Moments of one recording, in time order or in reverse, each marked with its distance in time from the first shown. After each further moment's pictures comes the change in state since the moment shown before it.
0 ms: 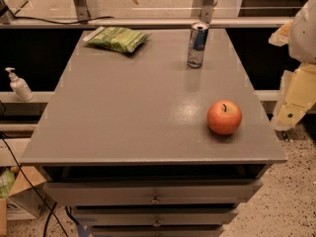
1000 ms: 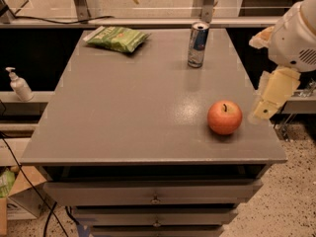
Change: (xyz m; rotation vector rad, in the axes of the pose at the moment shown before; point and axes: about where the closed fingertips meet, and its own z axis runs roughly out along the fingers) arm -0.019 -0.021 0.034 0.002 -0.136 -0.018
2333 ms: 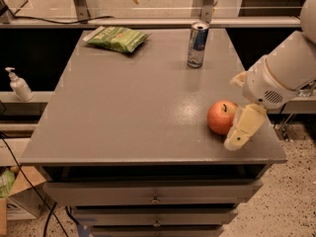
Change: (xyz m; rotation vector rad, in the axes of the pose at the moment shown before) arm 0.012 0.028 0.095 -0.152 -0.072 0.100
